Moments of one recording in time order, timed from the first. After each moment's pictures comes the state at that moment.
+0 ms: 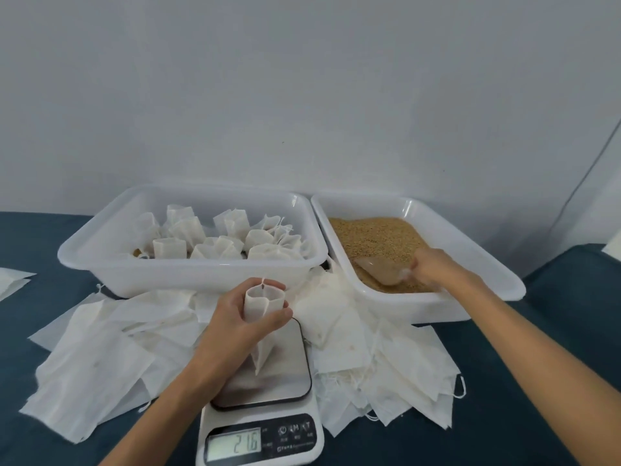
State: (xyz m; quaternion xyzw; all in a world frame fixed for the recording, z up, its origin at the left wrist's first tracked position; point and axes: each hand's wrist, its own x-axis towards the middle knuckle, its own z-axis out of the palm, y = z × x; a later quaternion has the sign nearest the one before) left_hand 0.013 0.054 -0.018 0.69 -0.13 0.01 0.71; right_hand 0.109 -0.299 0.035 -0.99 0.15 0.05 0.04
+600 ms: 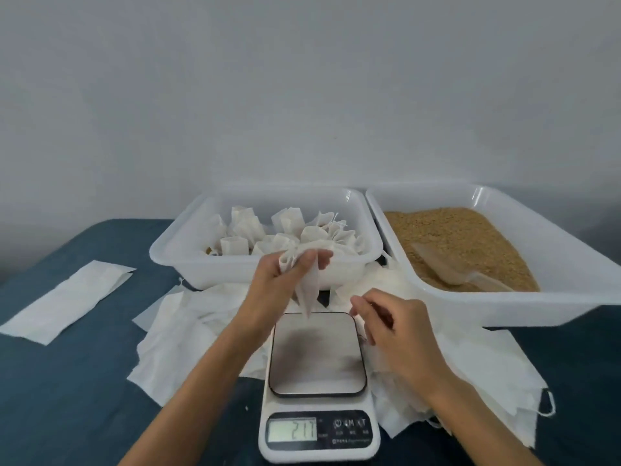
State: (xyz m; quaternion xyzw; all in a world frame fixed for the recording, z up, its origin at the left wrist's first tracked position) left_hand 0.041 0.067 0.014 0.72 -0.13 0.05 0.68; right_hand 0.005 -0.135 -0.031 -0.83 -0.18 -0.21 0.49
